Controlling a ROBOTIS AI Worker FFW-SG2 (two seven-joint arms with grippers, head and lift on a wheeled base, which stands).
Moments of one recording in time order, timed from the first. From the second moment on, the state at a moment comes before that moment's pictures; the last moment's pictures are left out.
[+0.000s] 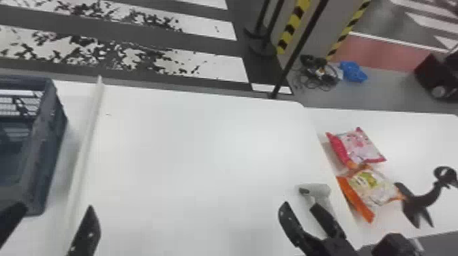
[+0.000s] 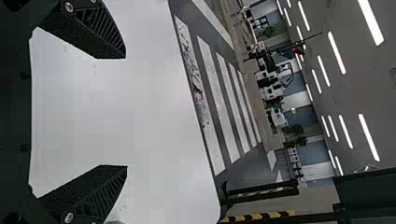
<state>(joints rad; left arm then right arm) 0.99 0.20 -0.14 -2.28 0.13 -0.14 0.02 0.95 -0.09 -0.28 -2.12 -0.51 0.01 0.31</state>
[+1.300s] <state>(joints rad) 1.08 0.20 -0.12 -2.35 0.12 -0.14 0.04 1.06 -0.09 -0.19 -2.23 -0.43 -0.12 0.14</state>
